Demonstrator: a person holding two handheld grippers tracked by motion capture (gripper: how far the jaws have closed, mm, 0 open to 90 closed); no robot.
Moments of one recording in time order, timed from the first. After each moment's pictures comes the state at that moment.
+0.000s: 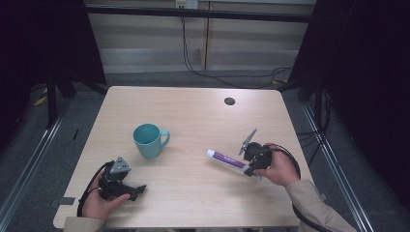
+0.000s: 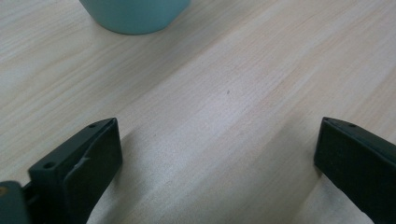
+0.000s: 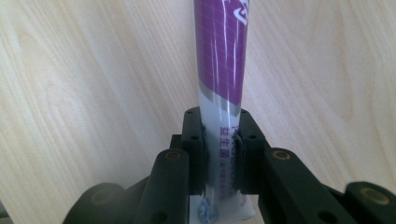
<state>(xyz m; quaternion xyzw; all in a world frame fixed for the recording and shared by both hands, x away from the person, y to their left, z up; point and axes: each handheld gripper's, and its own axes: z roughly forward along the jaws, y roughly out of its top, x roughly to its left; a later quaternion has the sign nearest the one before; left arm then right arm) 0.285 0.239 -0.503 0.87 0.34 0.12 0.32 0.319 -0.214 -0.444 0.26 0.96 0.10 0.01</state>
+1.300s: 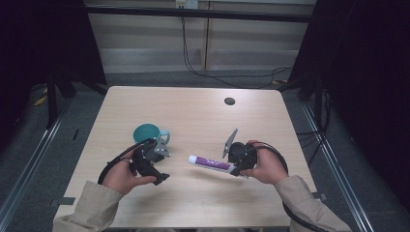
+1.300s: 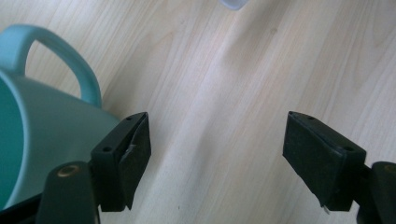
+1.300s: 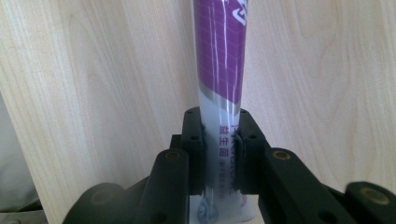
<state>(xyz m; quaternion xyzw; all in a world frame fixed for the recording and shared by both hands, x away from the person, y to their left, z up) 0.313 0.131 -0.413 0.96 0.16 0.09 0.21 0.314 -0.164 -0.423 0.18 0.98 0.10 0.01</state>
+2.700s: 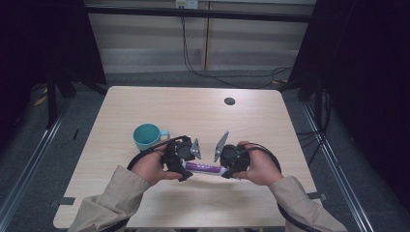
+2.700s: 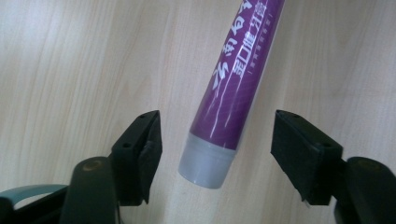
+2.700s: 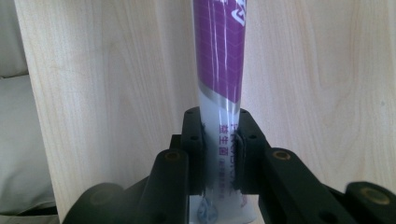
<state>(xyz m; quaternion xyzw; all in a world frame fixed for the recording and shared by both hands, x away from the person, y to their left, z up) 0.314 0.054 -0.399 0.98 0.05 0.08 0.18 0.306 -0.139 -0.414 0.12 0.99 0.12 0.01</state>
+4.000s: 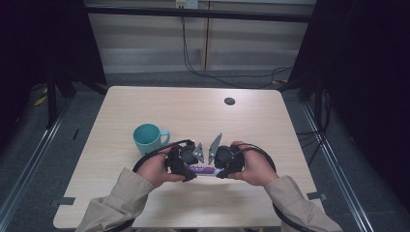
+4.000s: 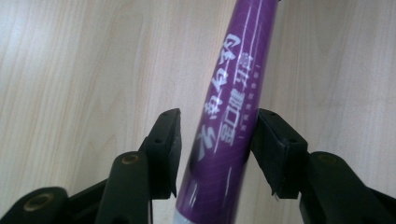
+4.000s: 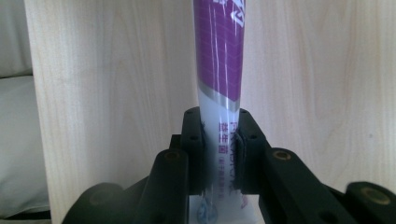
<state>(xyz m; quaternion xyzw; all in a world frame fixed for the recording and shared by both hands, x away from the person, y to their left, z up) 0.313 0.047 -0.414 0.98 0.03 0.05 0.19 0.303 -0.122 -0.410 0.09 0.99 0.13 0.03</state>
